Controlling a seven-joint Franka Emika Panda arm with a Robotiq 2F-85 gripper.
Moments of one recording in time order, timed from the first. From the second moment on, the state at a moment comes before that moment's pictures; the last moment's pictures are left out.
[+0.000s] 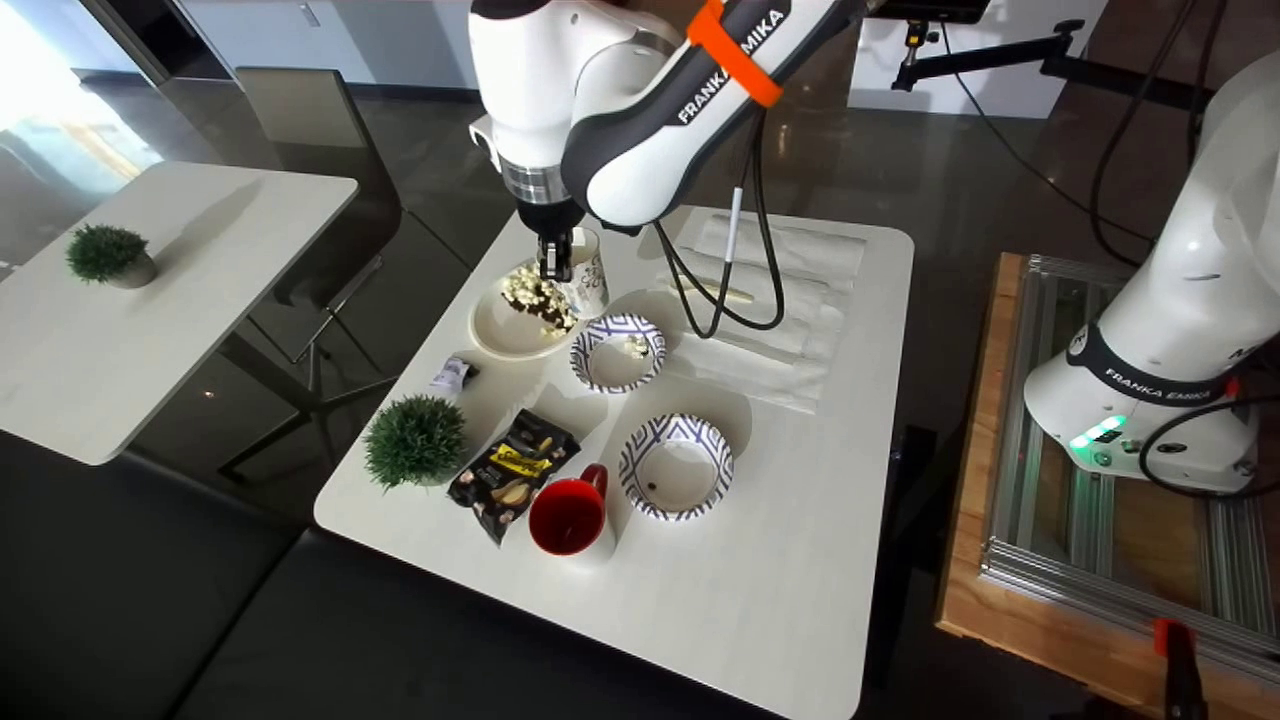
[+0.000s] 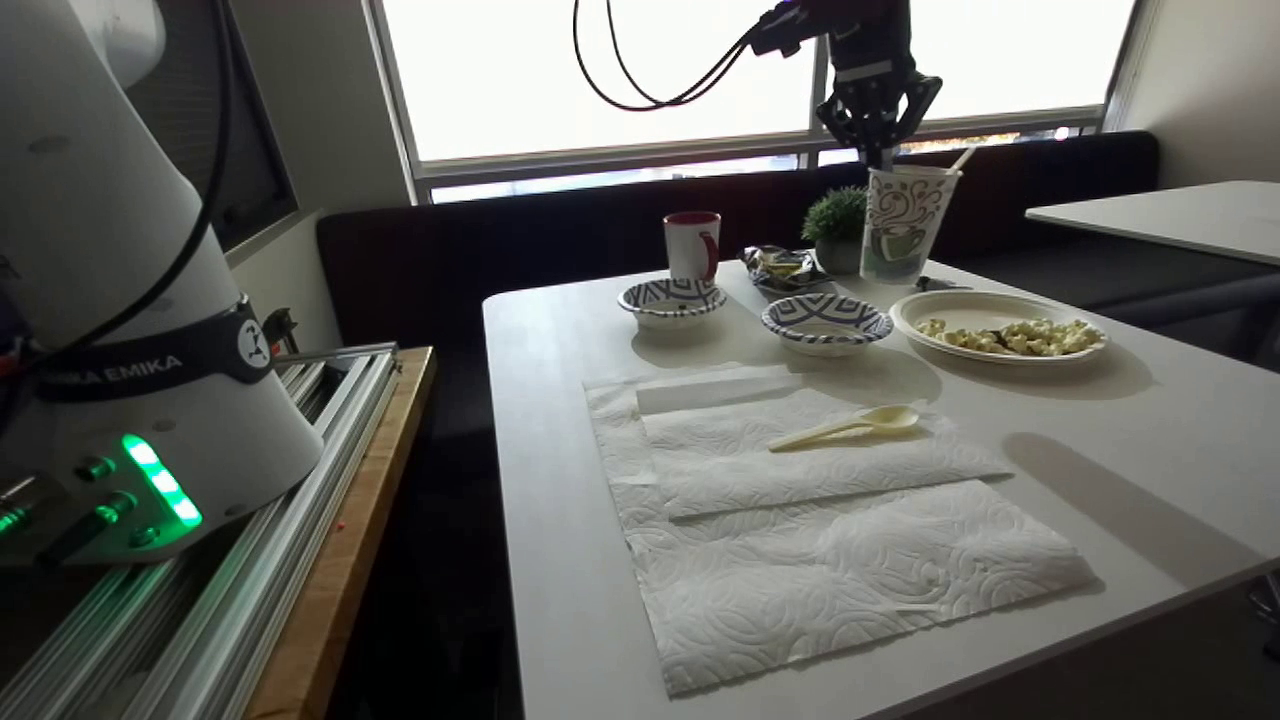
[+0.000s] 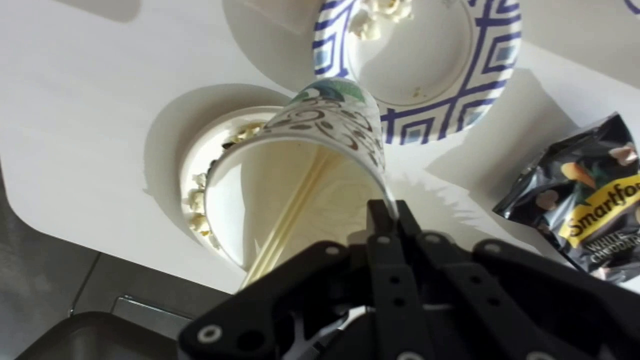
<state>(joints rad) 0.19 0.32 0.05 -1.96 -0.24 2.49 -0.01</state>
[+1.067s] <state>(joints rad) 0.31 0.33 0.06 -1.97 -0.34 2.54 0.15</state>
